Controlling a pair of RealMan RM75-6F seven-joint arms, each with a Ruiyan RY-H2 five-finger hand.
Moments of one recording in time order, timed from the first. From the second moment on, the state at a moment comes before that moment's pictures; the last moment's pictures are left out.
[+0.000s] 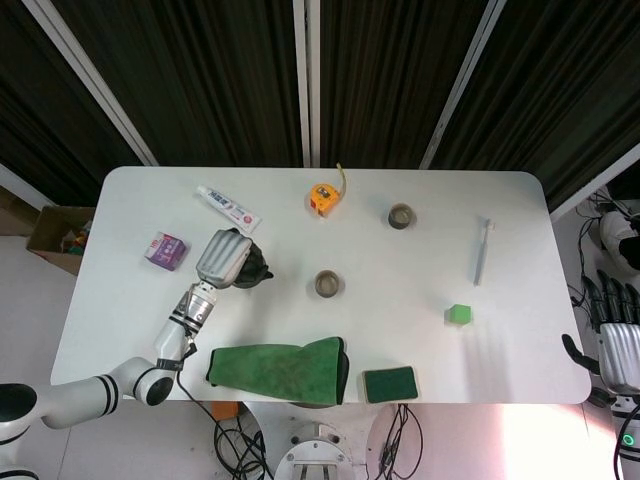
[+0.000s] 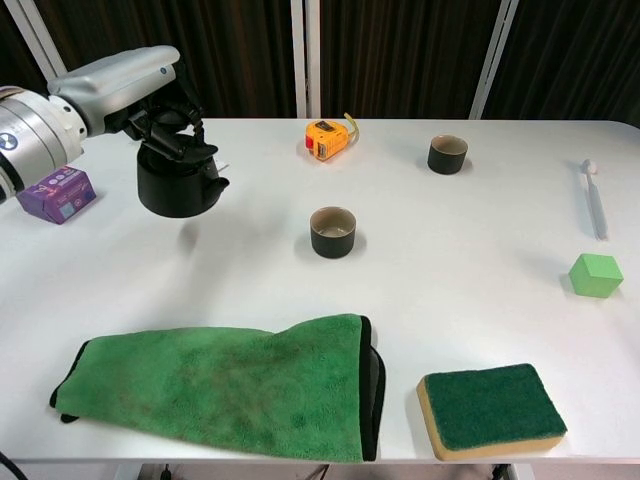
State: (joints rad) left arm -0.74 -1.65 -0.19 -1.30 1.31 1.10 0.08; right arm 0.03 -1.19 0.08 -1.44 -1.50 1.56 0.02
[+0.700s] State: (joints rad) left arm -0.79 -1.73 -0.23 -1.27 1.30 1.05 0.09; right arm 0.03 -1.19 0.09 -1.43 -1.50 1.55 0.03
